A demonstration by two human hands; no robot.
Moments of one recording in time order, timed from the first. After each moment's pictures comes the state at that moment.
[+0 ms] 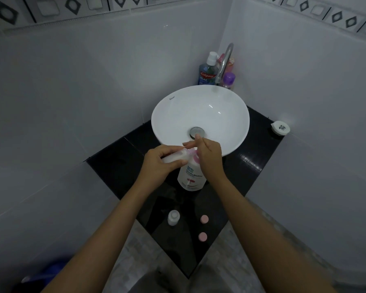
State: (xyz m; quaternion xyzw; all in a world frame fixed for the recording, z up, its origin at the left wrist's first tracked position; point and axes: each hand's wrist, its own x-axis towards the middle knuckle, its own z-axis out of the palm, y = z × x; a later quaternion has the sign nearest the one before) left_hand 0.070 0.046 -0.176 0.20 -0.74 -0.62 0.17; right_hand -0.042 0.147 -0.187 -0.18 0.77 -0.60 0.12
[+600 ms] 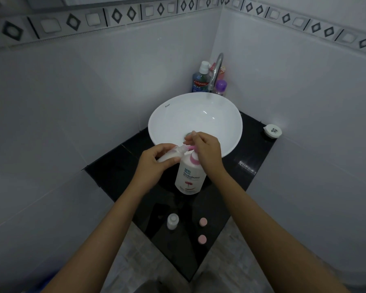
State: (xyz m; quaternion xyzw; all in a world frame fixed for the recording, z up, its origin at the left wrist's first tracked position) left_hand 0.073 0.038 -0.169 0.19 -0.73 -0.64 0.17; right_hand -0.042 0.149 -0.159 -0.18 0.77 -0.60 0.11
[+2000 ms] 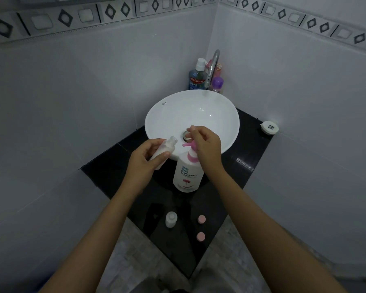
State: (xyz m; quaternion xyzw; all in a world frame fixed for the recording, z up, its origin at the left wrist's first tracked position) left_hand 0.082 0.032 -0.171 0.21 -0.72 -0.63 0.20; right_hand -0.034 0.150 -0.150 -0.15 0.75 -0.64 0.08
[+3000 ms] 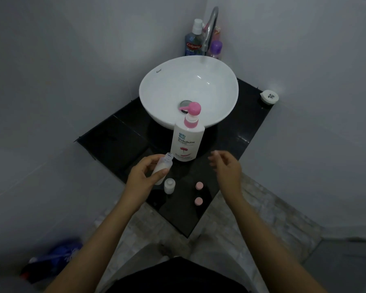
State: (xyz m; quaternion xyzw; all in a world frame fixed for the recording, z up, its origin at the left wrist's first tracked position) left_hand 0.156 0.087 -0.222 0.23 -0.71 -0.65 0.12; right_hand 0.028 0.257 -0.241 -0.03 0.81 -0.58 0.07
